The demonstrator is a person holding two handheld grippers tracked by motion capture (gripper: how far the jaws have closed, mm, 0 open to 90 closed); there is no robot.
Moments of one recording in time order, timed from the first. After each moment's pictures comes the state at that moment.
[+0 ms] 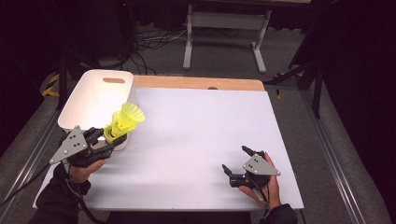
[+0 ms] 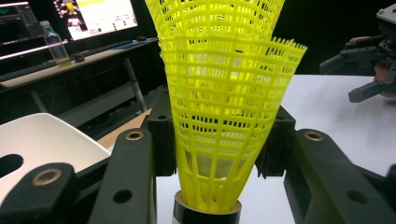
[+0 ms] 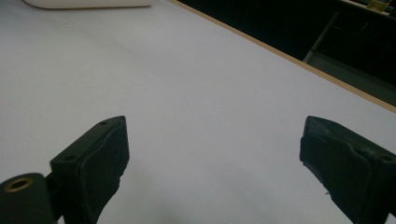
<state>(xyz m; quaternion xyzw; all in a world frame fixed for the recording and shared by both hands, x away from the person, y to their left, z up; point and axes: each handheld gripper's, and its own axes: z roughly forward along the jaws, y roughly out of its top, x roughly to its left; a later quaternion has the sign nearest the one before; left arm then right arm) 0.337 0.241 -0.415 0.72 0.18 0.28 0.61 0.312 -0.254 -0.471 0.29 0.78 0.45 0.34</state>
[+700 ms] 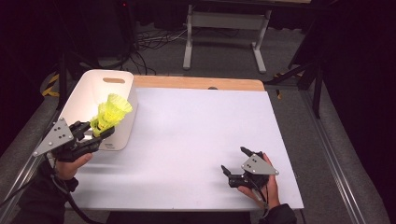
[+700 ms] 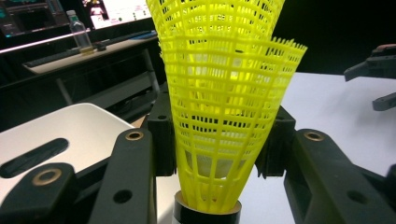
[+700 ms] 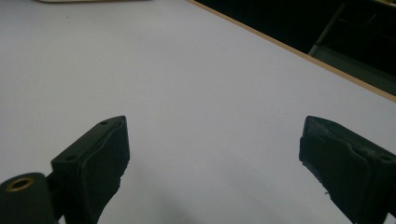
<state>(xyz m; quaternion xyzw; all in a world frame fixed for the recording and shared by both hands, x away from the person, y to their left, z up) 0.339 0.265 -0.392 0.72 0.22 0.30 0.59 0.313 -0.253 -0.475 0.29 0.78 0.44 0.33</state>
